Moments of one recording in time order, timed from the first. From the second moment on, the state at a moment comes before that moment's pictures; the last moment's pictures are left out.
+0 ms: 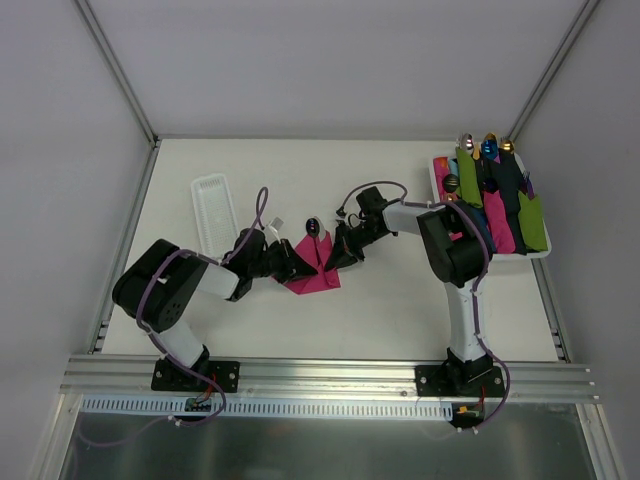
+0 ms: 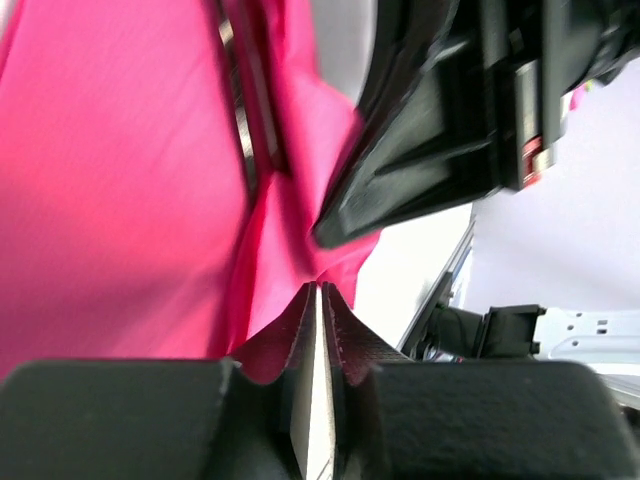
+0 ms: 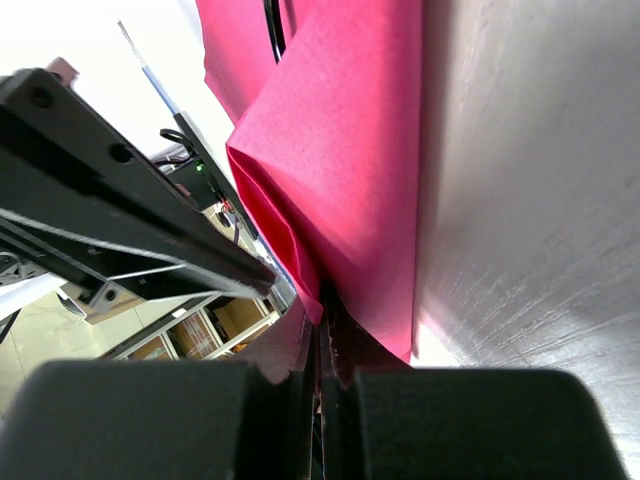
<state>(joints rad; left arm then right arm) -0.49 1.68 0.46 0.72 0.55 -1.03 0.48 2.17 1.34 -0.48 -0.97 0.51</state>
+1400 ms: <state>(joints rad) -0.49 1.72 0.42 0.66 0.54 -1.01 0.54 2.19 1.34 -0.37 -0.98 0.66</state>
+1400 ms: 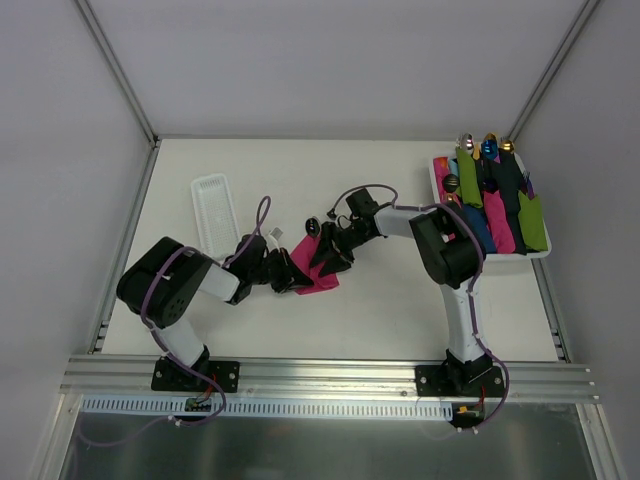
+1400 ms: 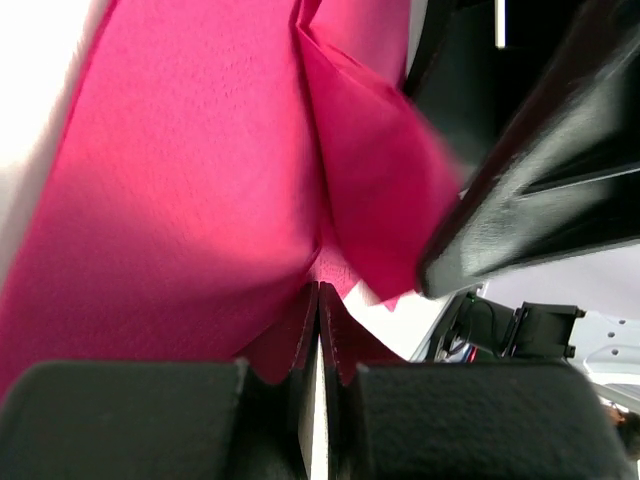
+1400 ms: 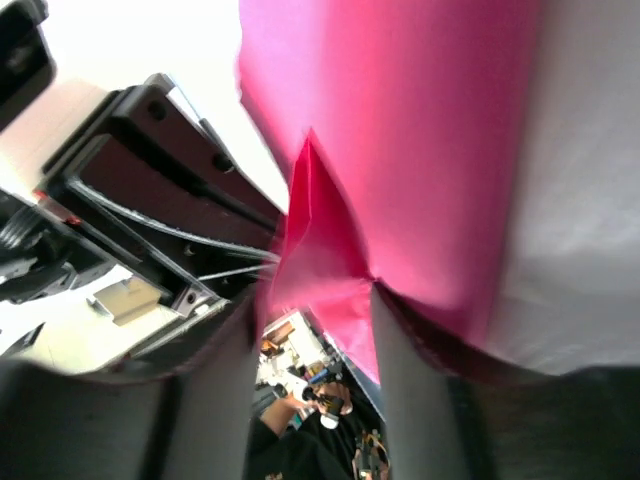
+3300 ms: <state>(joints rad) -0.52 1.66 0.55 0.35 0.26 -1.15 0.52 2.15 1.31 -0.28 -1.05 0.66</state>
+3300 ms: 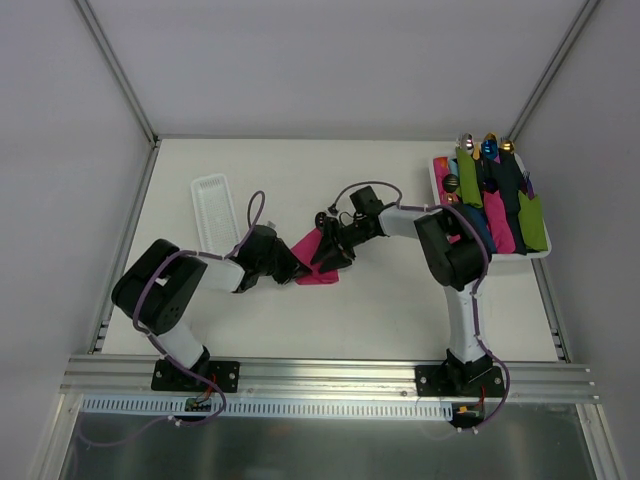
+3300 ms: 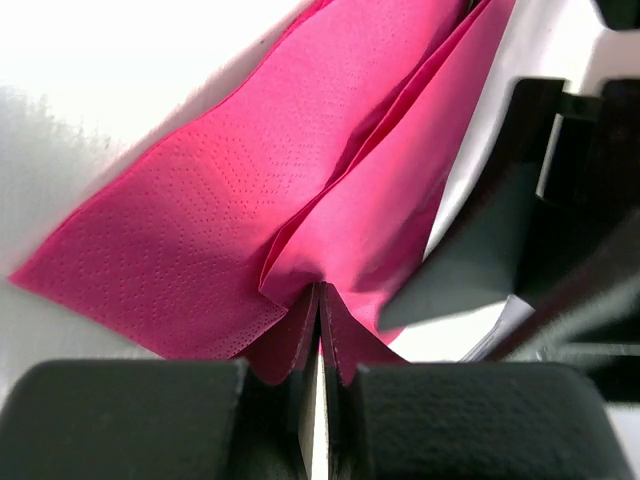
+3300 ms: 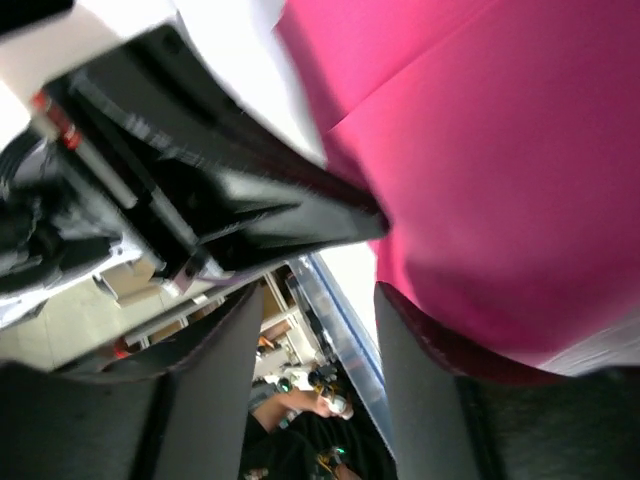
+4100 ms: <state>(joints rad) -0.52 1.68 0.55 0.41 0.29 -1.14 0.56 2.07 1.35 -0.55 -0.90 0.18</state>
